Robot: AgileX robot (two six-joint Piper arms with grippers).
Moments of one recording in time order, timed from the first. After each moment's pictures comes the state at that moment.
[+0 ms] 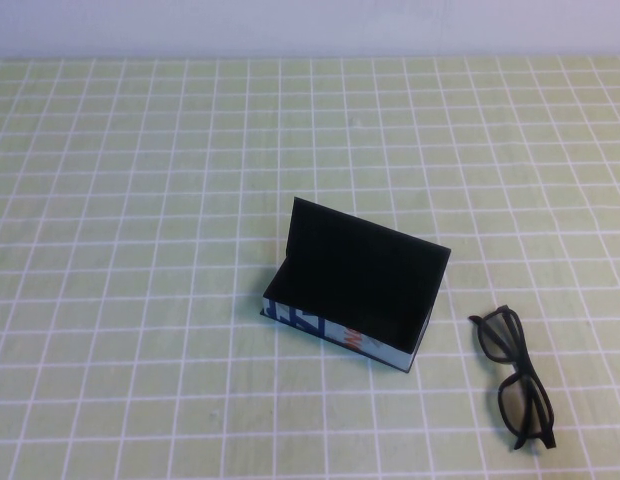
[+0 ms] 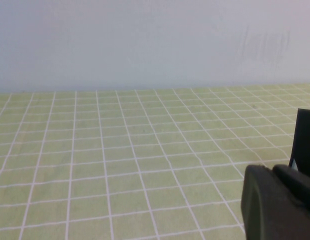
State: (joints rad) right arm 0.10 -0.01 0.03 0.34 0.31 -0.22; left arm -0.15 0.05 0.03 -1.37 0.09 1.31
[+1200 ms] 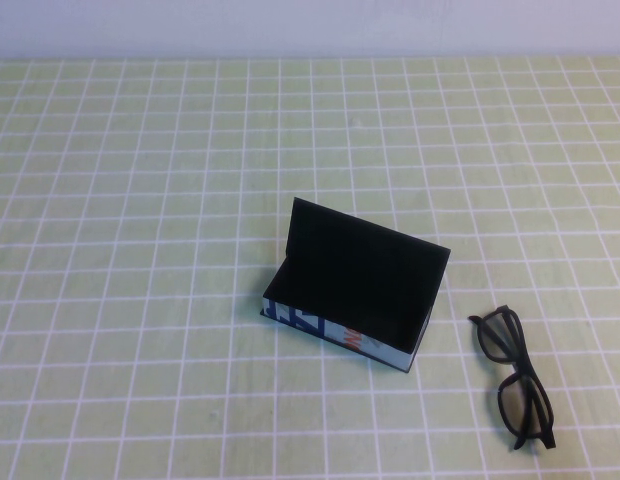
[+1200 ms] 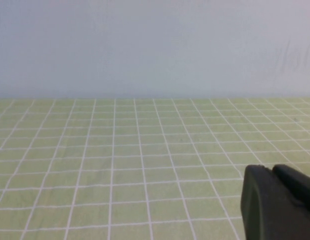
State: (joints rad) right arm 0.10 -0.01 0.03 0.34 0.33 -0.22; left arm -0.15 0.05 0.03 -1.34 -0.02 1.28
